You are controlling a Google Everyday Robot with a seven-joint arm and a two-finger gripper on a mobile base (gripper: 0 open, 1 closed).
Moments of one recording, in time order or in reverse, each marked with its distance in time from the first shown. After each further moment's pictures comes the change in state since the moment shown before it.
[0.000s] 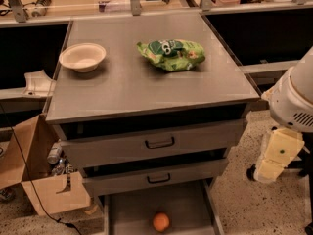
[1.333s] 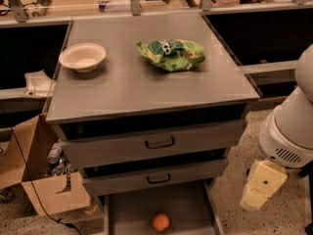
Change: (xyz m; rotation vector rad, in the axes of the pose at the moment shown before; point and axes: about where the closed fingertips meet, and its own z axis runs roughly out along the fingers) arm 0.016 0.038 0.053 -0.041 0.039 0.132
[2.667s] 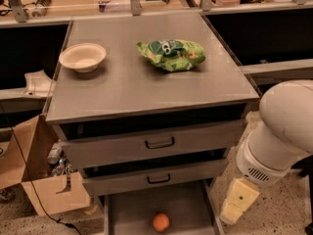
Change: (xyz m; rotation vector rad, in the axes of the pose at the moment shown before) arm -0.006 0.018 0.070 -0.067 0.008 0.042
